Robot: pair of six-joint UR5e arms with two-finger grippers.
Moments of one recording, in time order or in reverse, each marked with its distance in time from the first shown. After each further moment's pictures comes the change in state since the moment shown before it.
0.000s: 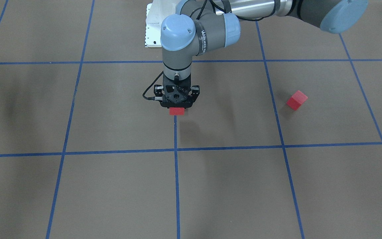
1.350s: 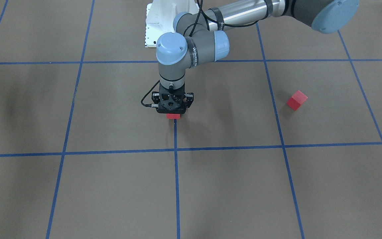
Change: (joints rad) left arm 0.057 0.003 0.112 -0.120 0.032 -0.013; right arm 0.000 0.002 0.001 0.000 -0.001 0.004
